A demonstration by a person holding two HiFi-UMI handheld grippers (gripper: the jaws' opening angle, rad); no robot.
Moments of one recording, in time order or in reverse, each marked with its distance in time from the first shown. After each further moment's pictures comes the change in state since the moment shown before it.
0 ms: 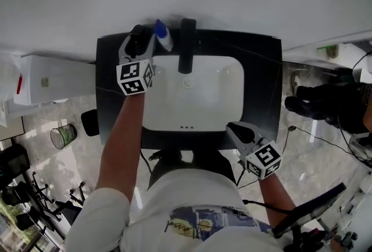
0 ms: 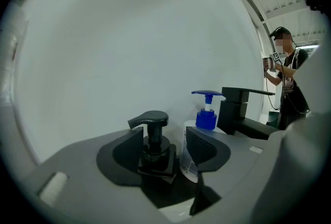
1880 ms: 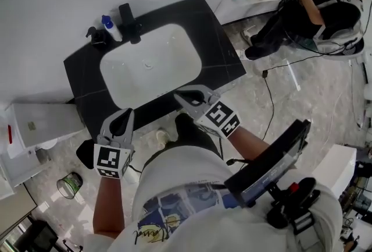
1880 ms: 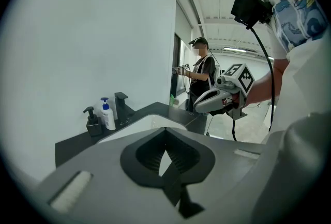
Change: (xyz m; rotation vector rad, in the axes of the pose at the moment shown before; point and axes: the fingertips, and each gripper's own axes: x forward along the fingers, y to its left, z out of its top) left arm -0.350 -0.131 -0.011 0.260 0.232 -0.672; right arm -0.007 0.138 0.021 -0.183 -0.184 -0.176
